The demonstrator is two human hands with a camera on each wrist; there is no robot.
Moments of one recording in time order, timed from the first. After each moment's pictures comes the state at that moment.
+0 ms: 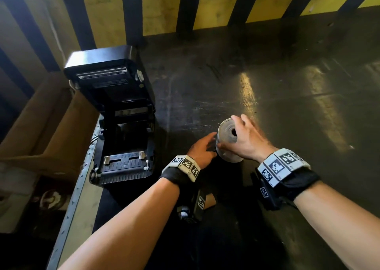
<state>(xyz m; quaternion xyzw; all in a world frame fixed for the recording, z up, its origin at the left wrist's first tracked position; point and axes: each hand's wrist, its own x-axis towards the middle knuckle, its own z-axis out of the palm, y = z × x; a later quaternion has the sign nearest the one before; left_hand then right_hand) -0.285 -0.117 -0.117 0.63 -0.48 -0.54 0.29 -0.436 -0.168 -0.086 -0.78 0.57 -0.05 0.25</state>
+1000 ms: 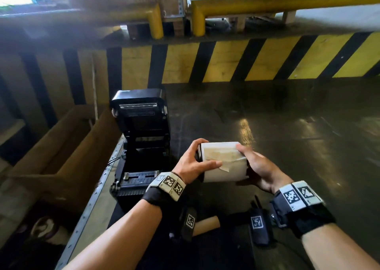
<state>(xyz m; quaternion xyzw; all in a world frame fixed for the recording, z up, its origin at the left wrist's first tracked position) -0.251 -0.062 -0.026 0.55 -0.52 -0.45 0.46 -0.441 -0.110 -0.009 -0.47 0.50 -0.28 0.67</state>
